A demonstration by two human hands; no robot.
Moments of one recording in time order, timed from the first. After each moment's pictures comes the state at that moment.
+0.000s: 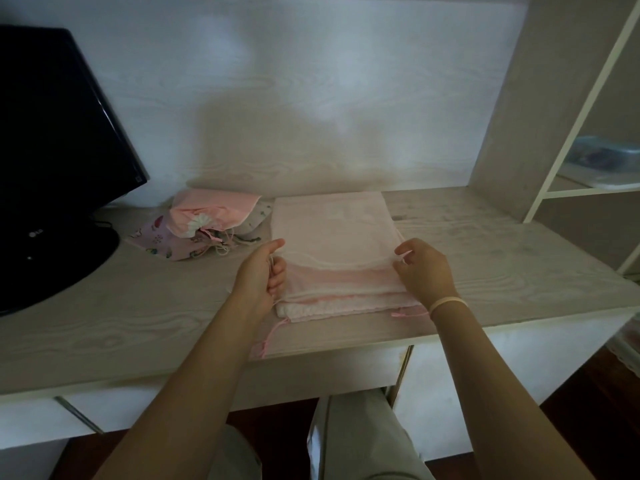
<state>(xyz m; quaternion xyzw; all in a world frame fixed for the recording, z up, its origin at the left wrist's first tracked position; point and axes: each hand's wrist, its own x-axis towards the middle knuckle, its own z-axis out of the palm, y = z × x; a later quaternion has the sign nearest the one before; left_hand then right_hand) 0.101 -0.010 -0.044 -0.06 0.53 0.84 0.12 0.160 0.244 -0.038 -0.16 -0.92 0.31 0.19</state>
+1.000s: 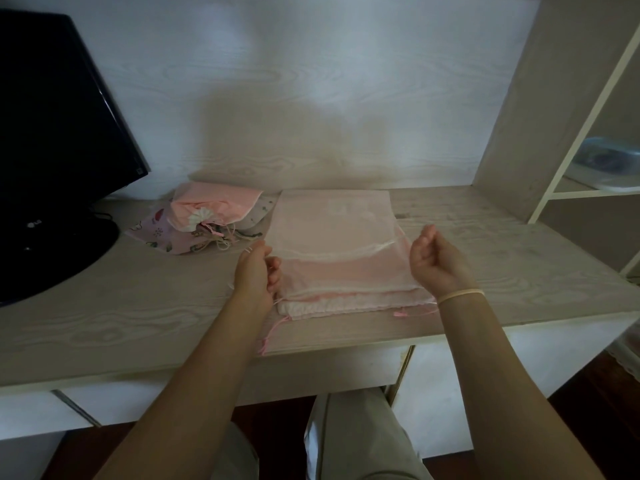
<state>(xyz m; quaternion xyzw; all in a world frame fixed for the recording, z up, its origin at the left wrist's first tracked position) 0.087 -0.013 -0.062 -0.11 0.49 0.86 0.05 0.153 0.253 -0.011 -0.18 -0.13 0.97 0.10</state>
